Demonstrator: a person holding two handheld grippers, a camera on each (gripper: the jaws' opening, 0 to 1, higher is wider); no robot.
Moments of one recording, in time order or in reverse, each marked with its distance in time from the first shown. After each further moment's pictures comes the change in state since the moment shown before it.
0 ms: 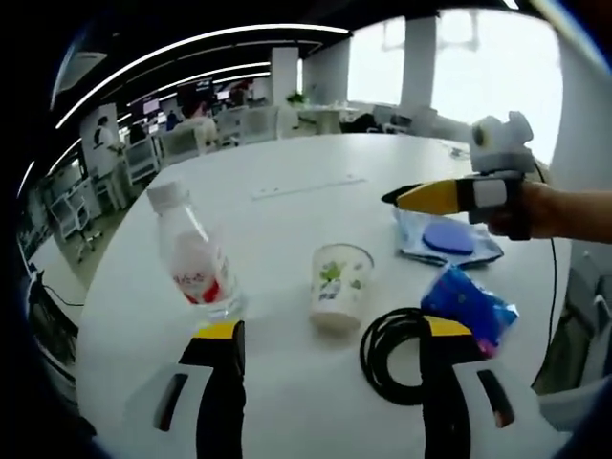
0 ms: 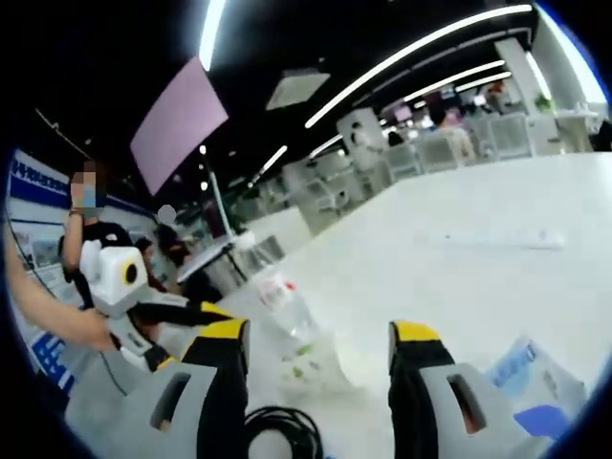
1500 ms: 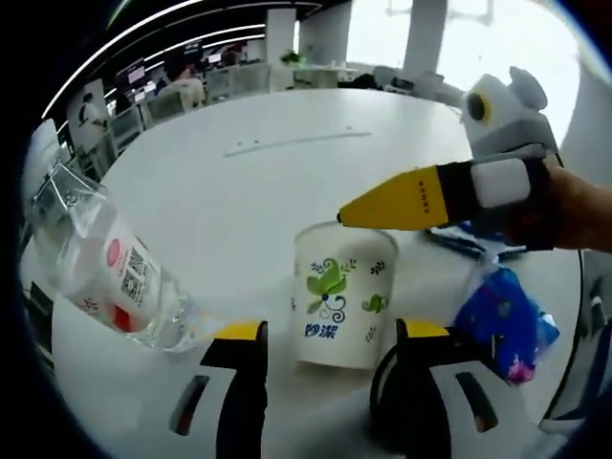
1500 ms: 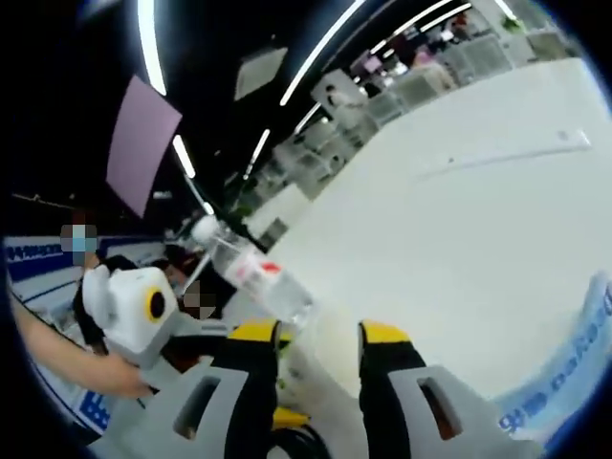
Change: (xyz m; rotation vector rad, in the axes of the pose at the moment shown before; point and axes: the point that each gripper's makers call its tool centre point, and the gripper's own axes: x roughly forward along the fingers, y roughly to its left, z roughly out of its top) left arm 0.079 -0.007 -0.024 -0.048 0.187 -0.026; right arm 0.057 -0.014 -0.040 0.272 0.142 0.069
